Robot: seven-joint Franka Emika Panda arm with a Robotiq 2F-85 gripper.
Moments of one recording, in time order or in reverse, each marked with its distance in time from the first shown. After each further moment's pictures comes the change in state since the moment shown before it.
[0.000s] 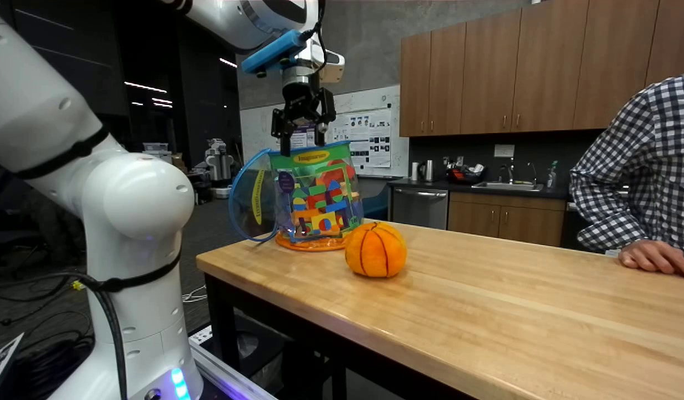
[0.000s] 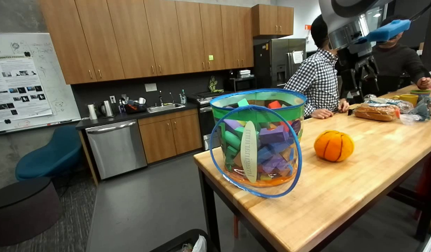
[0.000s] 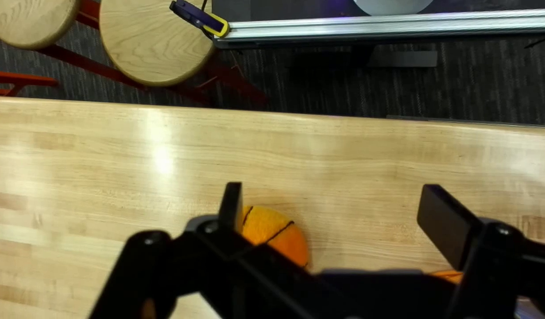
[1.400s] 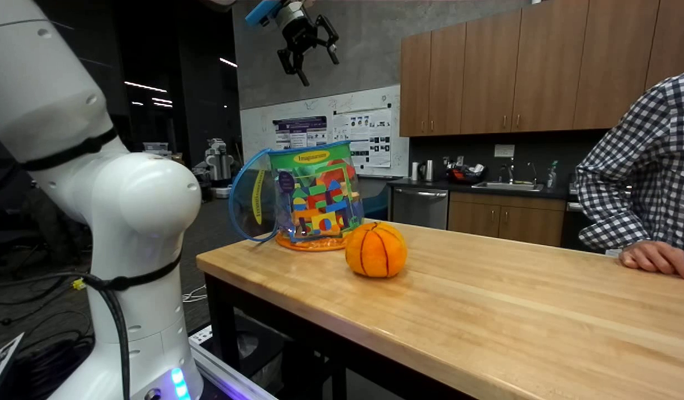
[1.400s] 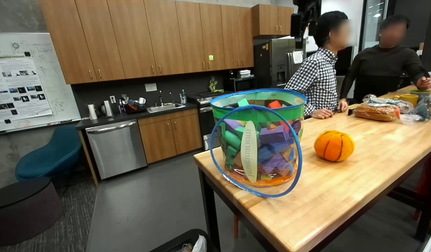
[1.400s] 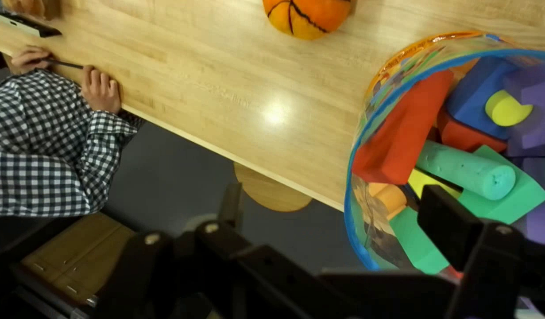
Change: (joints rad) arm 0.112 0.162 0.137 0.446 -0.144 0.186 0.001
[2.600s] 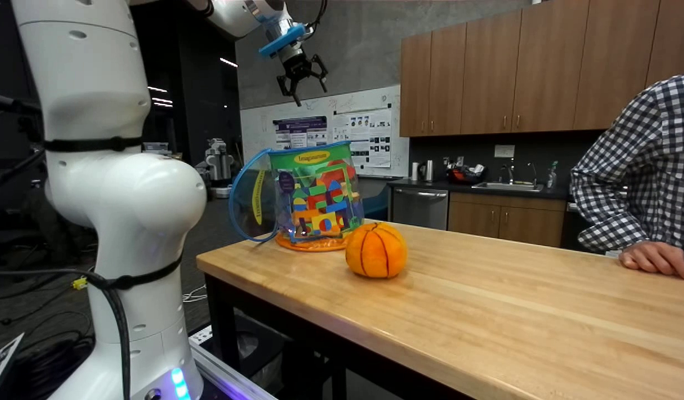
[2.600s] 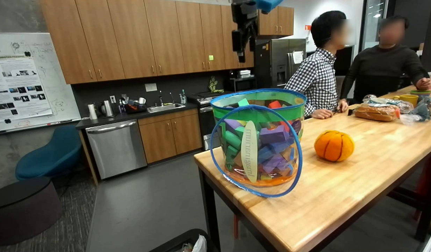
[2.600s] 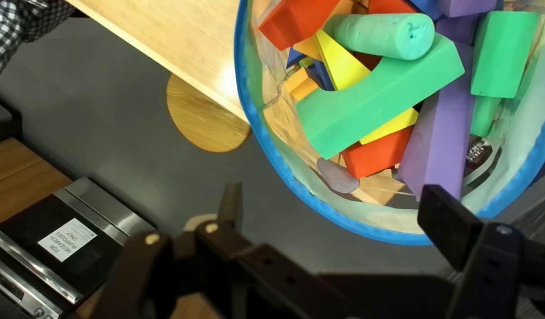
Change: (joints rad) arm 0.093 0.417 0.101 0.354 -0.001 0.035 -0.009
